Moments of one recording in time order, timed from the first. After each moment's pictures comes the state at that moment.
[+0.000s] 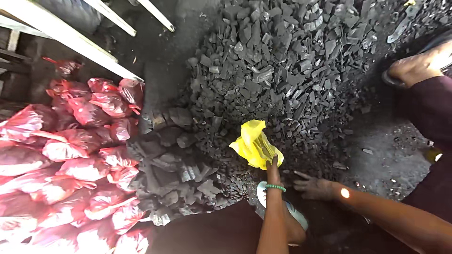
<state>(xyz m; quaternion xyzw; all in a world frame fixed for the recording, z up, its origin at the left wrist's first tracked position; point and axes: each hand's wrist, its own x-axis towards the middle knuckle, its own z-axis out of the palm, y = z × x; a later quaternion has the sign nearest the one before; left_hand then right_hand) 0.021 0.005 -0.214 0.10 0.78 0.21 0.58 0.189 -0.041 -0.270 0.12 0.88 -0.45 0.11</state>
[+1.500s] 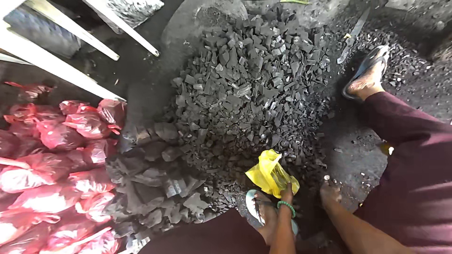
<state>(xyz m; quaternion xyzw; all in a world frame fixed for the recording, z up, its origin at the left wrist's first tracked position) 0.074 -0.066 -0.223 0.13 0.75 -0.04 0.65 0.200 -0.093 -0.239 0.87 0.02 -0.48 0.01</state>
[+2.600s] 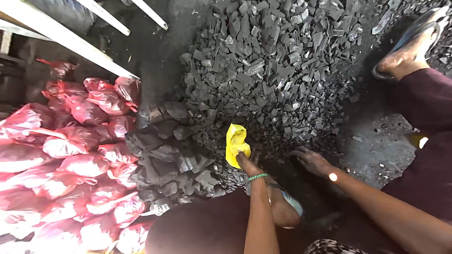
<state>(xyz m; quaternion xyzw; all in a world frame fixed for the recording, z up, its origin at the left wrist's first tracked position) -0.008 0.016 -0.192 0.06 0.75 0.51 0.42 0.196 -0.029 -0.244 0.54 0.66 -0.52 -0.04</state>
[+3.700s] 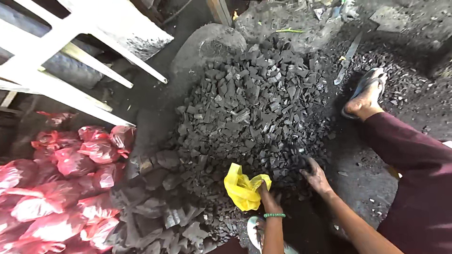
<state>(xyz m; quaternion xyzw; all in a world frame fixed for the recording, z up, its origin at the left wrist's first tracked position) 0.078 0.024 -0.199 0.02 0.74 0.36 0.57 0.239 0.017 -0.241 0.72 0.36 -0.49 -0.32</state>
